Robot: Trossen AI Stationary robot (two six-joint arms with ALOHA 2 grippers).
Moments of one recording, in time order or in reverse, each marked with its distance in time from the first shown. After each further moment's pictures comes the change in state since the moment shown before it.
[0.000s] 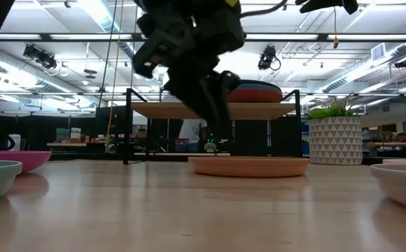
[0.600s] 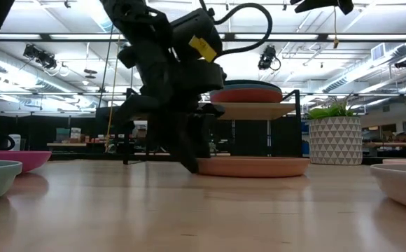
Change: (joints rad) left arm -0.001 0.000 -0.234 0.229 -0.106 0.066; right arm 0.000 0.035 0.000 0.046 -0.002 0.000
